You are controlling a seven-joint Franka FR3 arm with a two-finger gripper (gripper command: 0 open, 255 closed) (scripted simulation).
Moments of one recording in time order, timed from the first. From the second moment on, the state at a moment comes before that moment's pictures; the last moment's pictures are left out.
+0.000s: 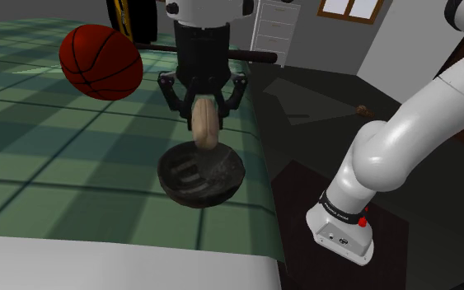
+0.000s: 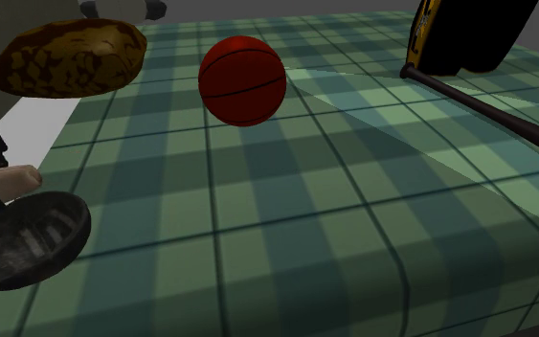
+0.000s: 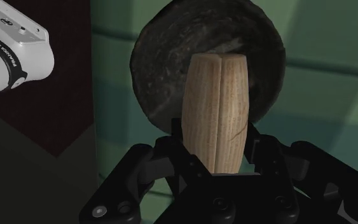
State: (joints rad) arm 0.15 -0.33 0.65 -1.96 0.13 1.61 1.50
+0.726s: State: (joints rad) arm 0.16 -0.33 0.68 -2.10 0.14 1.75 1.52
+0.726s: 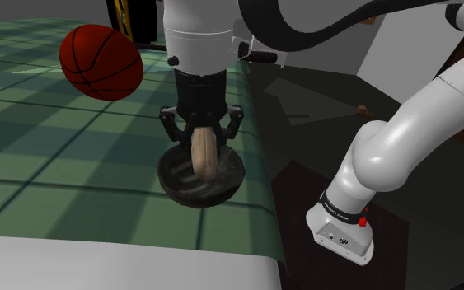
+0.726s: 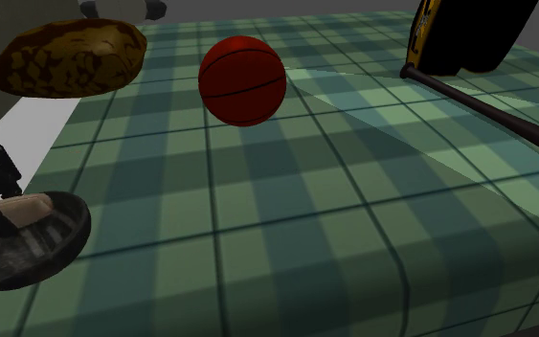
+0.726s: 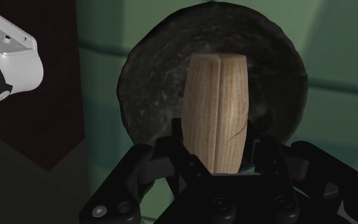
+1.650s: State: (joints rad) arm 0.16 -0.33 0.68 -2.12 0.14 1.78 1.53
